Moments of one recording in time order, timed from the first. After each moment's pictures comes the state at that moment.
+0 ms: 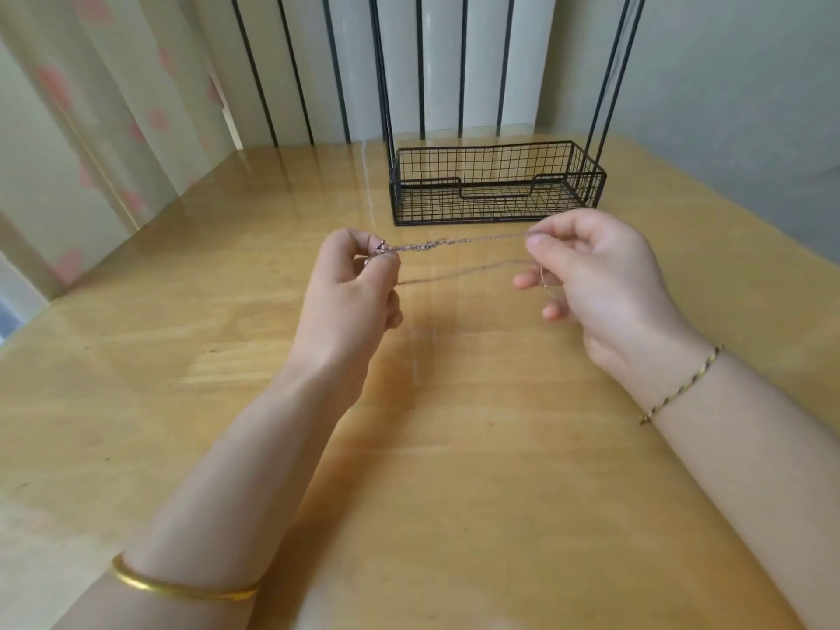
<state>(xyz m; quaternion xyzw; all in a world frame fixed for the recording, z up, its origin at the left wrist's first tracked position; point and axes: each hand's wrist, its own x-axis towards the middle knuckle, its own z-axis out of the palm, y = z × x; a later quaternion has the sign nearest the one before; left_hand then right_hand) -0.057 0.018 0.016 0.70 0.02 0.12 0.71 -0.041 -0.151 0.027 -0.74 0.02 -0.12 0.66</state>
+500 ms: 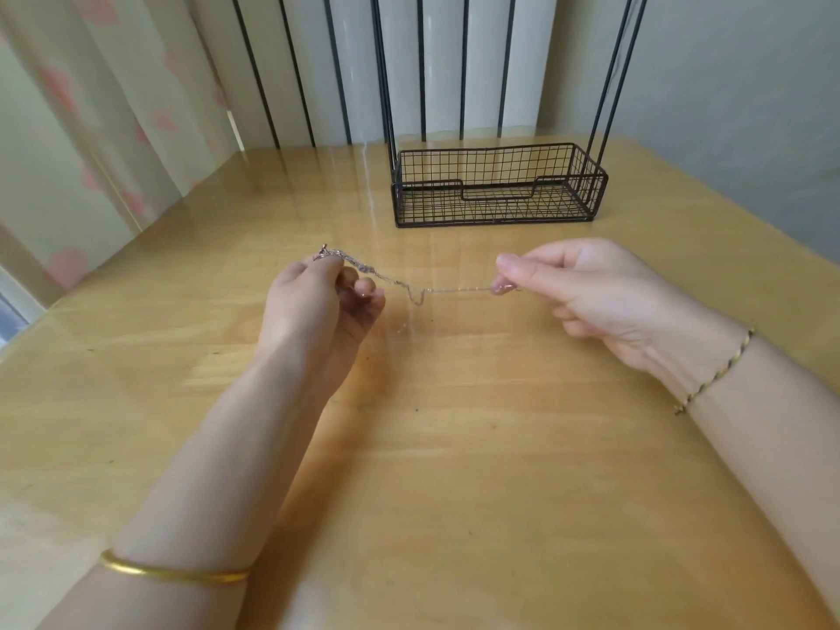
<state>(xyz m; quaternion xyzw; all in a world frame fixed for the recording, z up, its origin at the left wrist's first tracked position) -0.046 0.037 0.019 0.48 0.14 0.09 0.86 -0.042 -0.164 0.034 -0.83 -0.05 0.04 0.55</state>
